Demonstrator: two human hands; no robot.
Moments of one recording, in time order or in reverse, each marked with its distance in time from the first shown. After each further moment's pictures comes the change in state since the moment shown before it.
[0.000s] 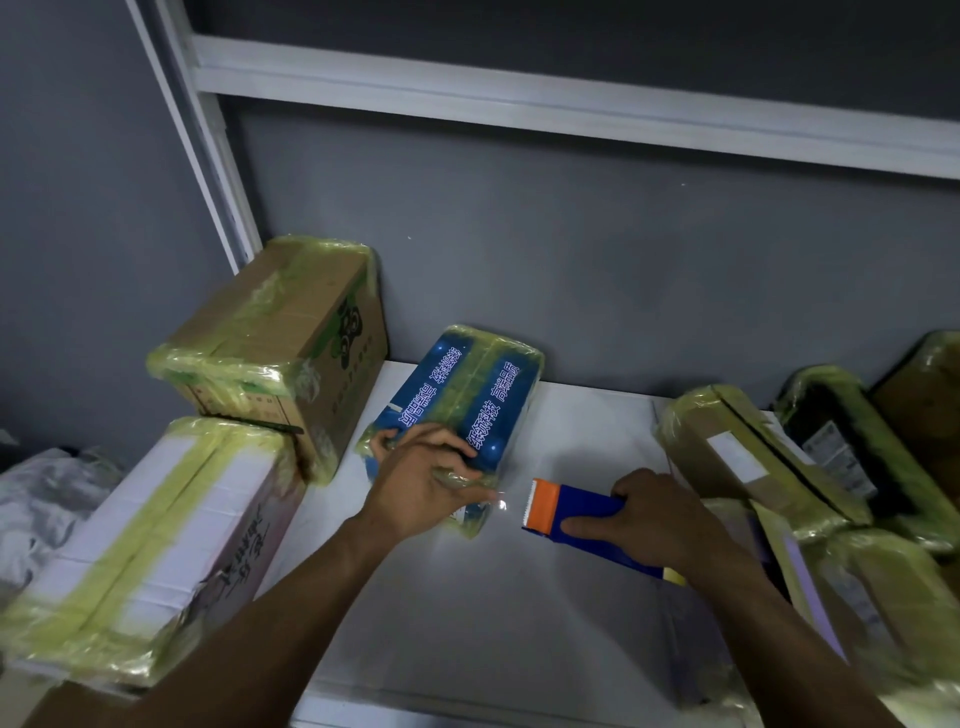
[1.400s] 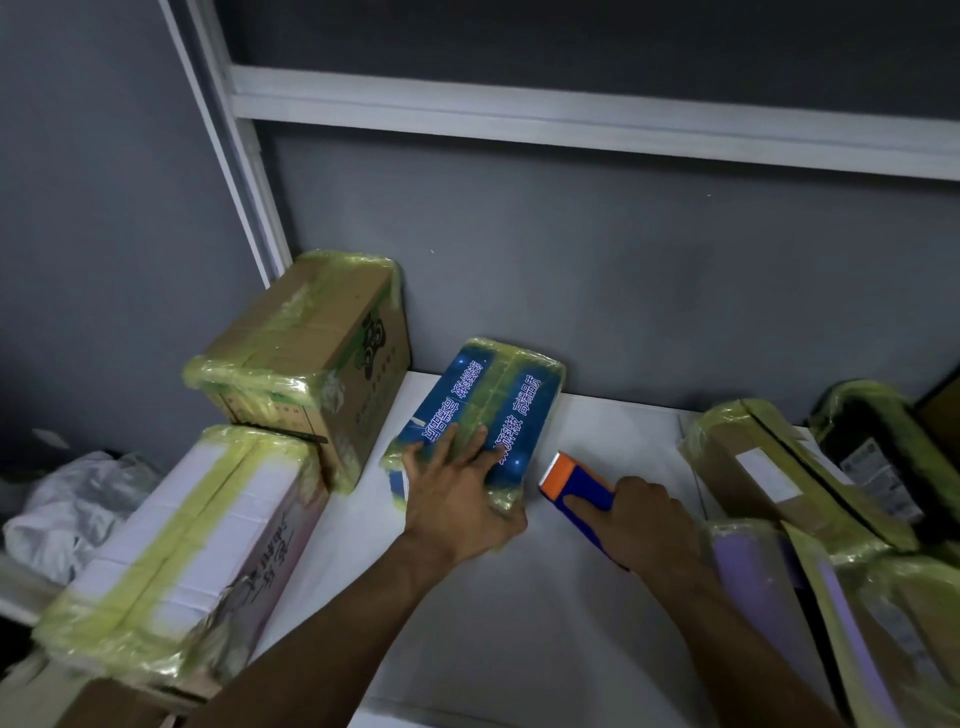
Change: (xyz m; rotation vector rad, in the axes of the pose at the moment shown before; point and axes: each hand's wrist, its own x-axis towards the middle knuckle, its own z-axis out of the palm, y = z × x) left_hand 0.000 0.031 0.014 0.538 -0.200 -0.161; right_hand 0.036 -0.013 0.042 -0.107 0.243 0.095
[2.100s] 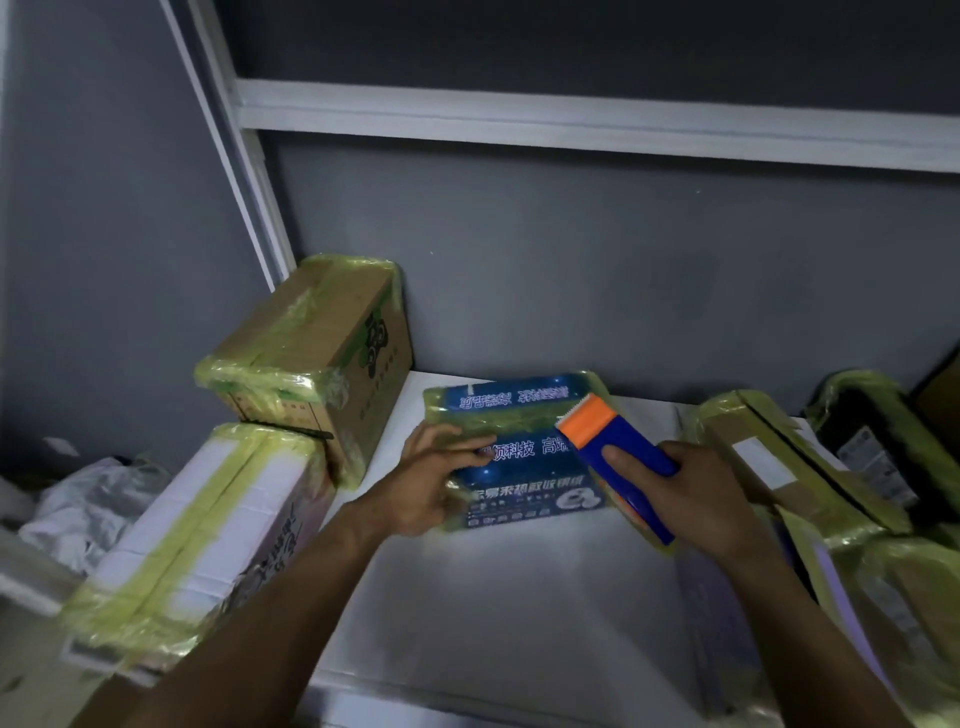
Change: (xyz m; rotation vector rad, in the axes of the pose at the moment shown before) left_hand 0.008 -0.064 -0.012 -0.354 -0.123 0.365; right_hand -0.027 0.021 -0.064 0.634 0.076 -0.092
